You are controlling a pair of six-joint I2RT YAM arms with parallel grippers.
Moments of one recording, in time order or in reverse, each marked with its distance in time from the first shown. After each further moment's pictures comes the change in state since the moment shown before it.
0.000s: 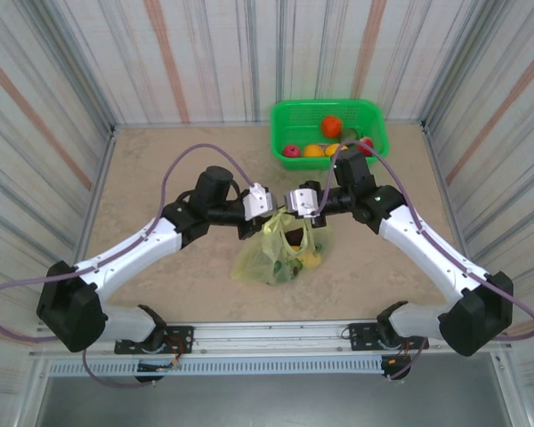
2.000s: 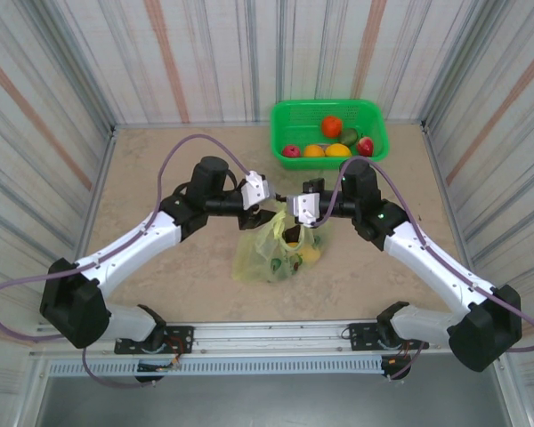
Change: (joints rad) left arm 0.045 0.034 0.055 0.043 0.084 -0.039; right arm 0.029 -0.100 -0.164 0.339 0.134 0.005
